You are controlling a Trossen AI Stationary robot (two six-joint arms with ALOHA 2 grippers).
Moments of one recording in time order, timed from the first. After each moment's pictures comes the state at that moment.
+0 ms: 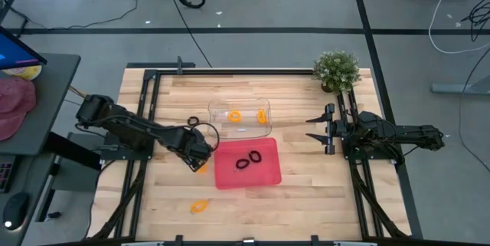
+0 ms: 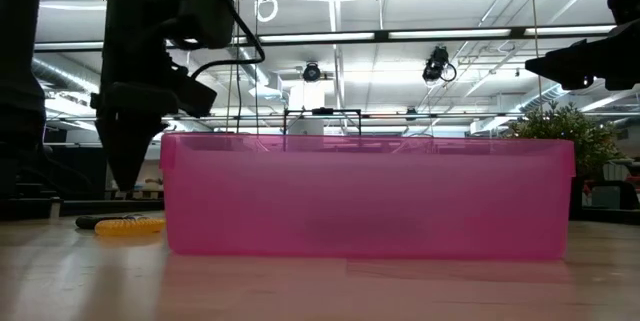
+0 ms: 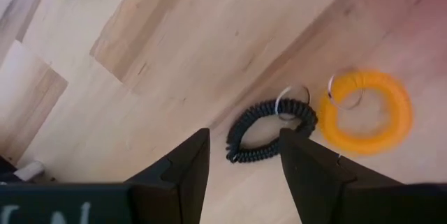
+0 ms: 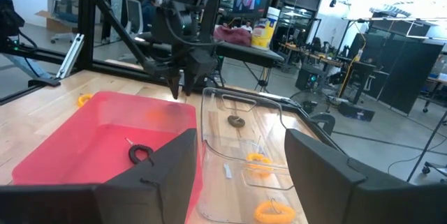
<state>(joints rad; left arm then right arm) -0.25 1.50 0.87 -0.96 -0.13 -0.98 -0.03 0.01 0.02 0.01 0.00 -0.25</state>
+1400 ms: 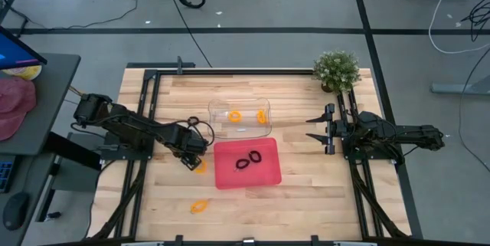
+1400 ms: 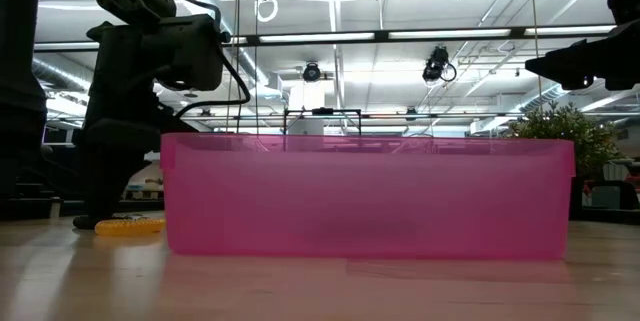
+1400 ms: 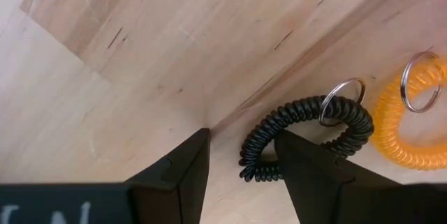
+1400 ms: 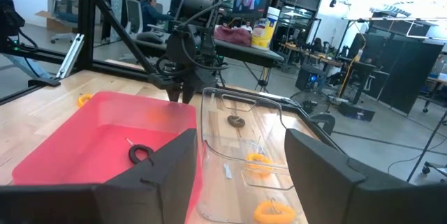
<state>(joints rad) -0.16 1.50 0.67 -0.73 -0.01 -0.95 -0.03 0.01 0.02 0.01 0.00 -0.25</state>
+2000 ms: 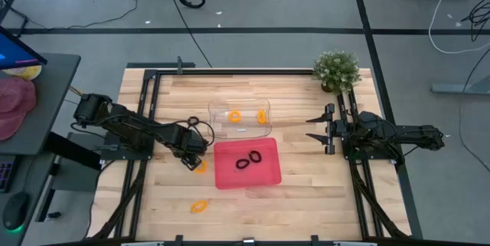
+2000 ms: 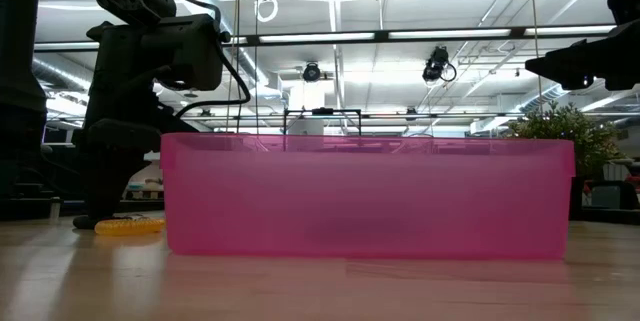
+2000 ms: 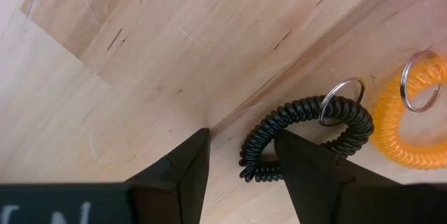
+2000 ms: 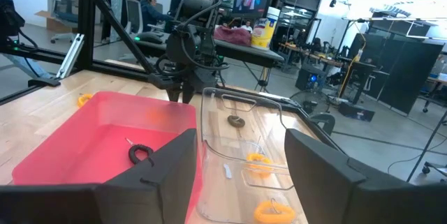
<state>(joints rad) -0.16 1.51 0.67 -0.73 -0.02 -0.95 -0.03 0.01 0.02 0.01 0.00 -0.25</state>
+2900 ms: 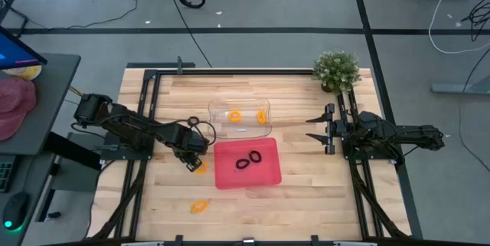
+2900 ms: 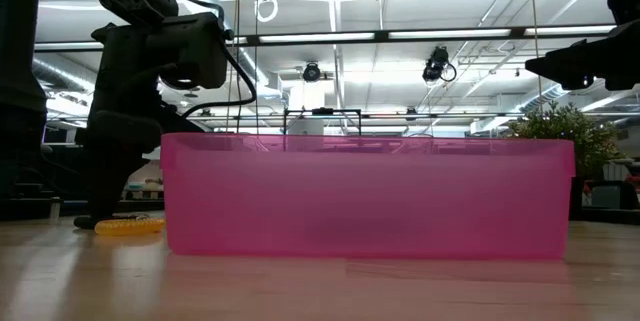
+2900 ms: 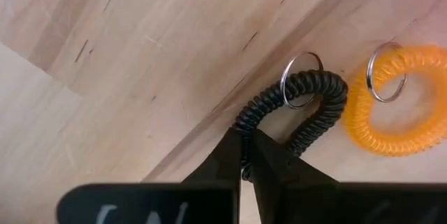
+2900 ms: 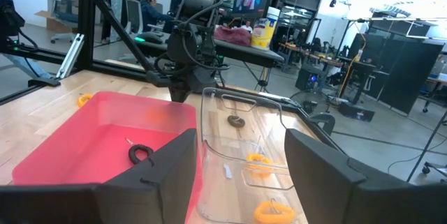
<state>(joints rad) -0.16 1.51 0.67 -0.71 0.03 -0.88 -0.03 0.01 0.02 0.01 0.00 -0.25</state>
